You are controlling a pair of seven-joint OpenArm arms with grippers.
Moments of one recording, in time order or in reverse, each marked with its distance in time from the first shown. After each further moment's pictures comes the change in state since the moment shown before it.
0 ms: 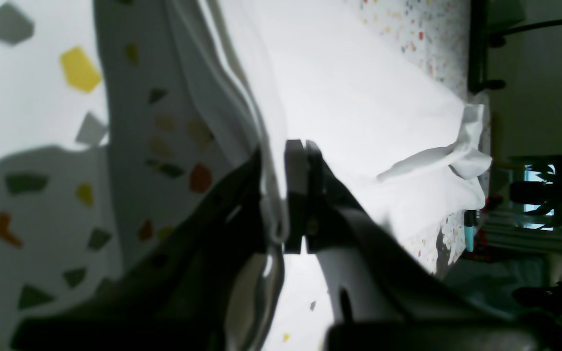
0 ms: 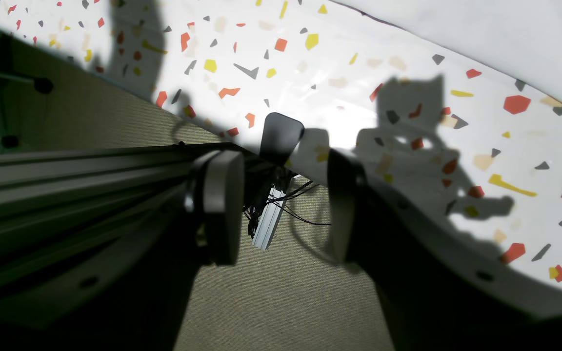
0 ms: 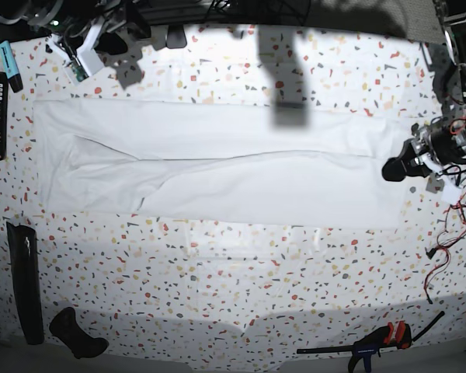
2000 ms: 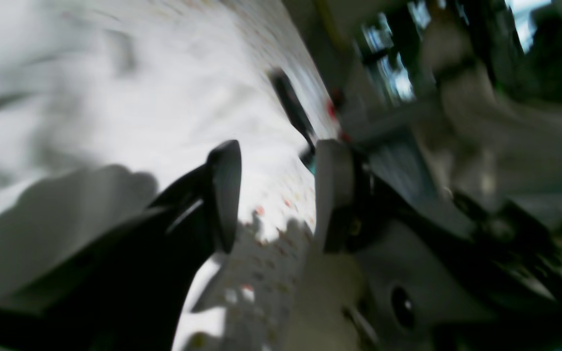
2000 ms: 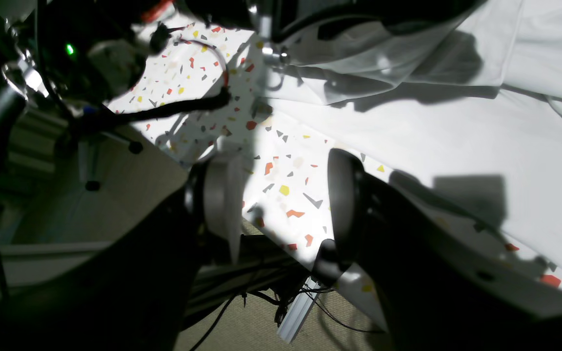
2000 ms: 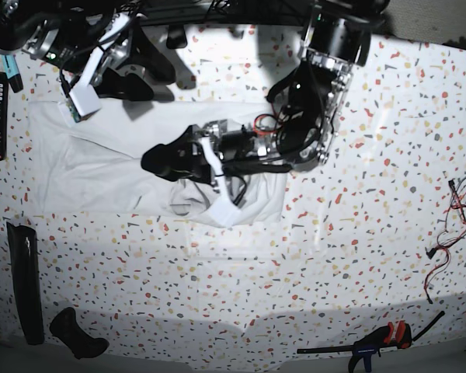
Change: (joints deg) left arm -3.1 31.2 33.9 15.1 7.4 -0.2 -4.9; right arm 12.2 -0.2 0.0 0.0 16.9 0.0 -1.7
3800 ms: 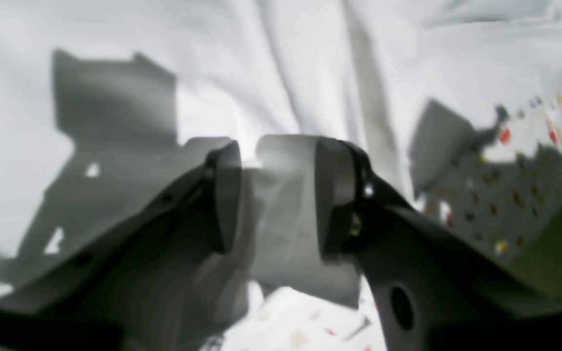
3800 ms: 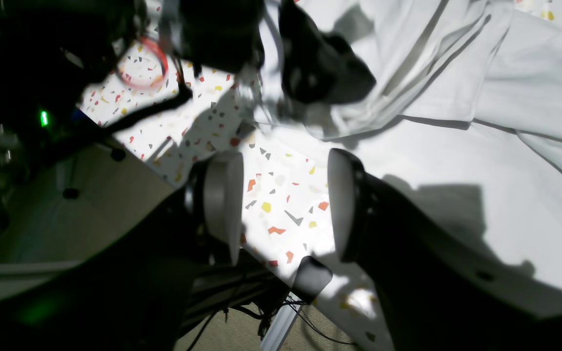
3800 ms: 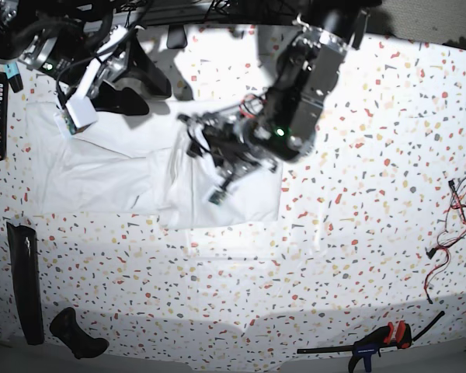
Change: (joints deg) left arm 5.6 -0.1 10.7 14.0 47.8 27.2 -2.1; right arm 3.9 0.0 0.0 0.0 -1.5 0.0 -0.2
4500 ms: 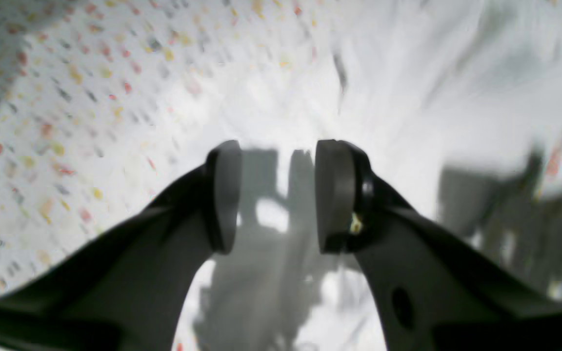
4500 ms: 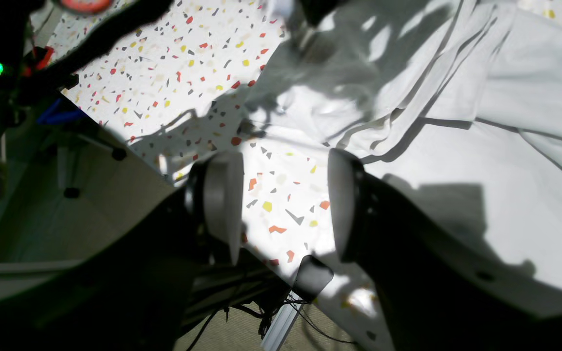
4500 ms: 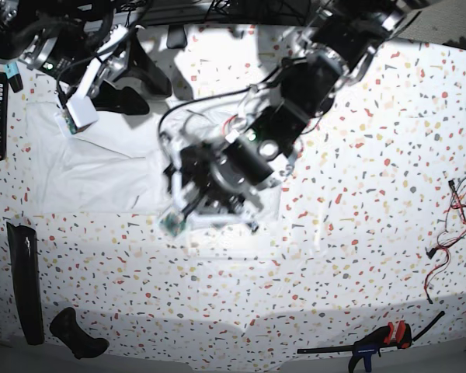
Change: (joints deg) left arm -9.4 -4.5 12.8 9.1 11.6 1.5 2.2; right arm -0.1 0.0 0.0 0.0 0.0 0.0 -0.2
